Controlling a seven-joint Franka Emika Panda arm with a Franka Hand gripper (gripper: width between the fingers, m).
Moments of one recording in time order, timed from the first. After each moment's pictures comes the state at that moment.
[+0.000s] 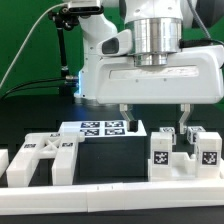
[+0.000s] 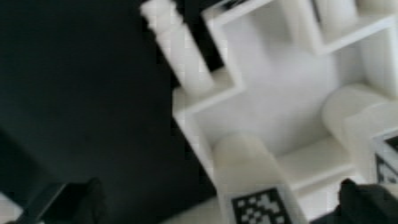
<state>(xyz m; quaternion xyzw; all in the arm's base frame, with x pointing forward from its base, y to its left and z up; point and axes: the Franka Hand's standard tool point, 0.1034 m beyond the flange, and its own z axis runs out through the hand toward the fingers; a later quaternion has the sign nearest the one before) 0.587 0.049 0.075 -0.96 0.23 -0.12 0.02</state>
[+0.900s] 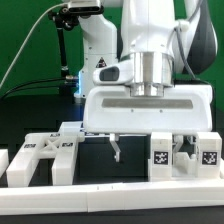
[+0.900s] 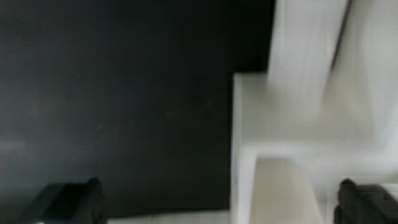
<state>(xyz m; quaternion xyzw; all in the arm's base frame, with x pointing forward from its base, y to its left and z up) 0.599 0.038 0.021 -0.98 0.08 -0.20 -0.03</state>
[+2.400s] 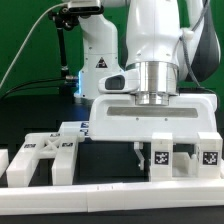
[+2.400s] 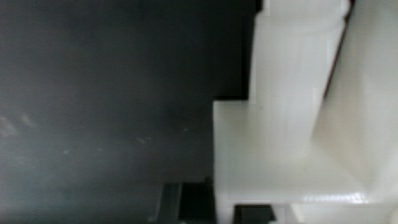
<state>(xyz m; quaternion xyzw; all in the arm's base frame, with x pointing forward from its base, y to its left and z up) 0.603 0.039 0.017 -0.98 0.08 -0.20 -0.03</state>
